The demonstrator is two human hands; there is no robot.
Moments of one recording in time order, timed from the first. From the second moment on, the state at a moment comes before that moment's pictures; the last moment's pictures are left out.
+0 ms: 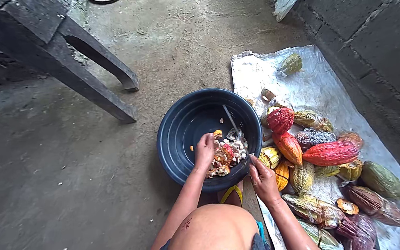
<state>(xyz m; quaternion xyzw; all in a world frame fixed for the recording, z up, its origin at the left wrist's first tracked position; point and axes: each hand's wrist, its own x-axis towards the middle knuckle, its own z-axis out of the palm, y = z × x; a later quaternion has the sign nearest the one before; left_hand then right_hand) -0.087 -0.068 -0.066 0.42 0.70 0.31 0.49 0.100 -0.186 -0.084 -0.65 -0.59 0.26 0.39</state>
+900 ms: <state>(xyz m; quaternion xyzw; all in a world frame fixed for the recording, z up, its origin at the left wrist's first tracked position) -0.050 -0.059 -0.086 0.73 0.58 -0.21 0.31 0.155 -0.218 -0.072 -0.67 -0.44 0.31 0.51</state>
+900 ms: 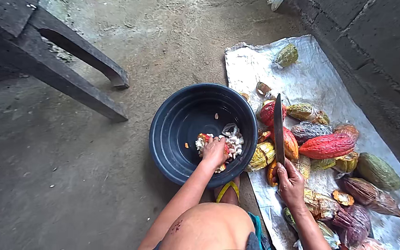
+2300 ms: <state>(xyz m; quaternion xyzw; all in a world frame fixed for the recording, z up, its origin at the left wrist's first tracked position) -0.085 -0.077 -0.056 0.06 0.33 0.23 0.92 0.128 -0.187 -0.055 -0.64 -0.66 0.23 0.33</state>
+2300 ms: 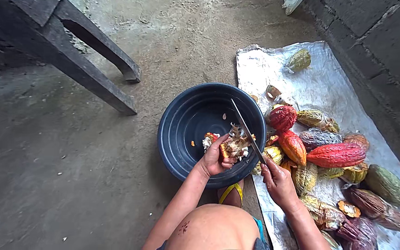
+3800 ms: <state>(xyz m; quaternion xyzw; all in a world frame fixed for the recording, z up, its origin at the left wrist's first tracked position) -0.065 -0.077 -0.064 0.12 0.46 0.36 0.80 0.091 -0.209 -0.036 -0.60 -0.64 0.38 0.28</state>
